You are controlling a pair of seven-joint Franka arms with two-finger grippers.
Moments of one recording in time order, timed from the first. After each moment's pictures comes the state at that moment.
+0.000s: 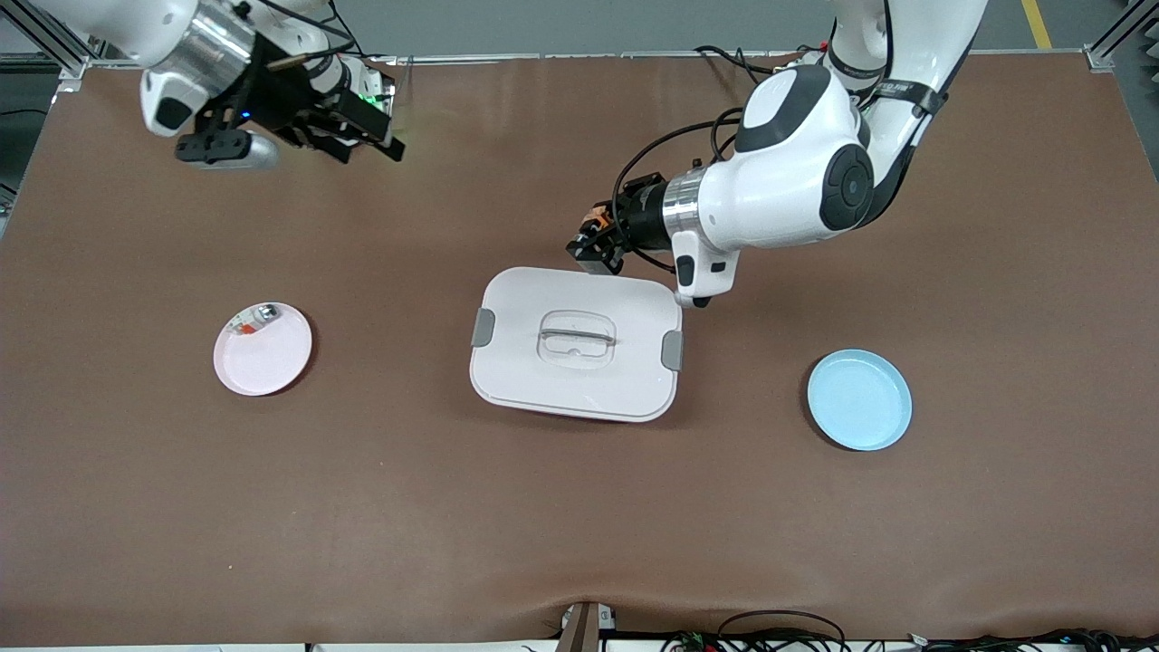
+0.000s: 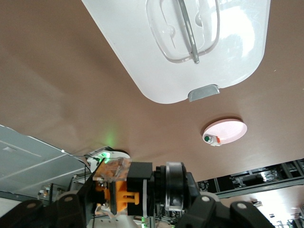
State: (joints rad) left arm -0.14 0.38 -0.55 -1.53 -0.61 1.98 -1.48; right arm 0.44 -0.23 -0.03 -1.88 0.46 1.81 0.65
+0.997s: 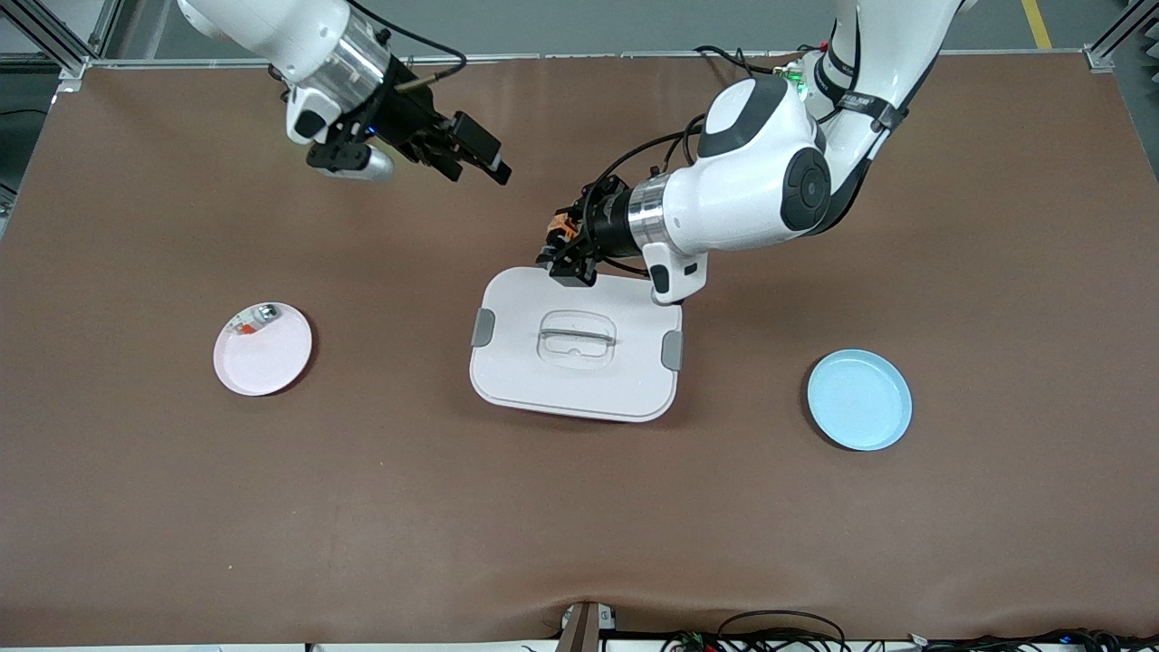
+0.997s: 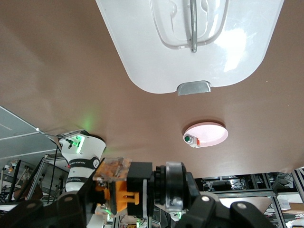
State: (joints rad) left arm -0.20 0.44 -0.55 -1.49 -0.61 2.09 -1.67; right arm 0.54 -0.14 0.06 -1.96 0.51 2.18 0.84
